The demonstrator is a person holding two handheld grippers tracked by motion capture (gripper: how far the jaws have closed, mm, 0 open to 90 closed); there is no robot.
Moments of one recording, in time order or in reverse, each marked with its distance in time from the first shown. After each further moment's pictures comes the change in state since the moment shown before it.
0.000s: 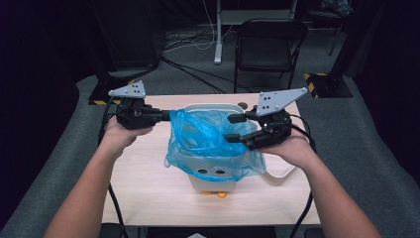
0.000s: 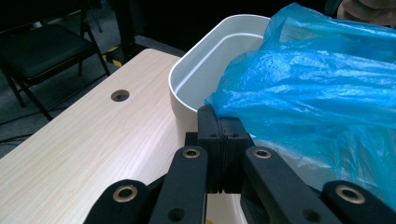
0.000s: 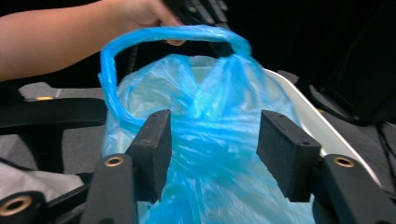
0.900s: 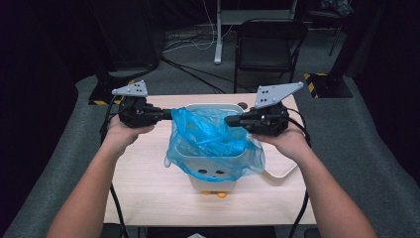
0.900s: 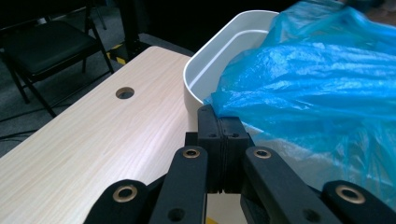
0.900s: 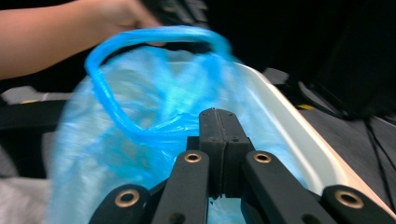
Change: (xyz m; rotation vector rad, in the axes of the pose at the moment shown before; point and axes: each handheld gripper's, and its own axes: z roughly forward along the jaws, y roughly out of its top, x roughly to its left) left arm 0.010 -0.003 0.005 0.003 0.020 -0.016; right arm -0.024 -0.006 0.006 -0.001 -0.040 0.025
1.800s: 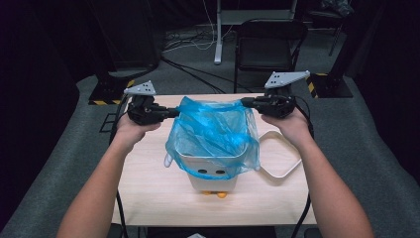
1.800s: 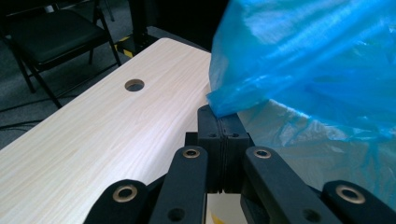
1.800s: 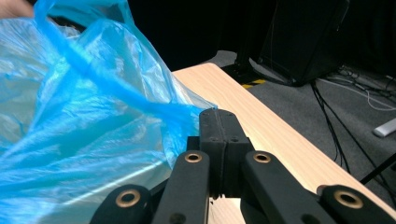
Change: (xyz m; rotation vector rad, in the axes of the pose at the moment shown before) left arm 0.021 -0.012 0.027 0.023 0.023 -0.035; right arm -0.063 -0.030 0.001 0.028 -0.200 0.146
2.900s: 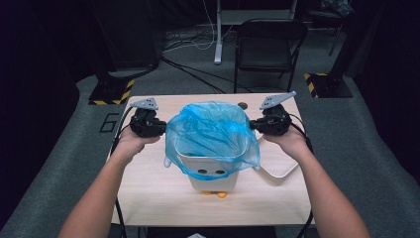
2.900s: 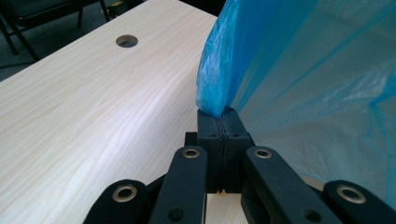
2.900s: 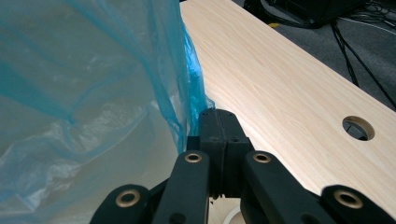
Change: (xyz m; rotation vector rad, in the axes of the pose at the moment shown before) left arm 0.007 -0.045 0.015 0.099 -0.016 -0.063; right arm -0.007 -0.064 0.028 0.203 0.025 0.056
